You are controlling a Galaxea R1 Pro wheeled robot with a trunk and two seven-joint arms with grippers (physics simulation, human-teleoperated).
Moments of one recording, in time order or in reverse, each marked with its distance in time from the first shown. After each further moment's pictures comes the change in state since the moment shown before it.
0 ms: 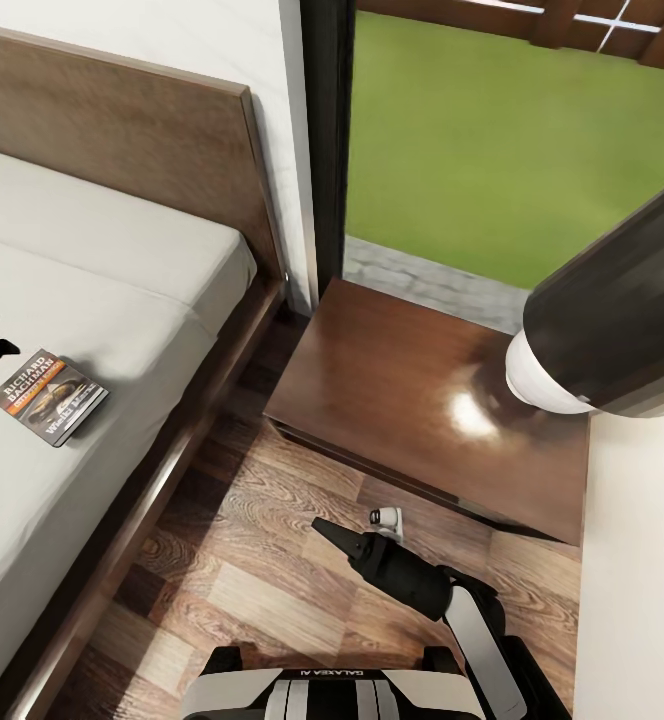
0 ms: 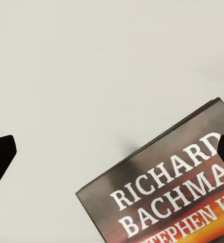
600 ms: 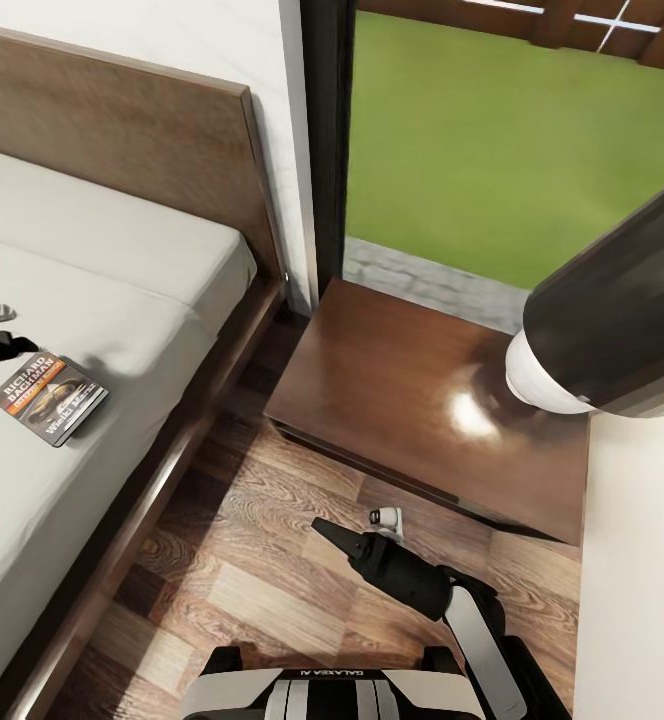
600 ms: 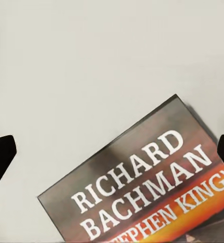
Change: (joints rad) left arm 0.000 -0.039 0.002 -0.002 0.000 0.004 -0.002; right arm 0.000 0.000 0.000 0.000 0.001 0.000 0.000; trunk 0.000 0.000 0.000
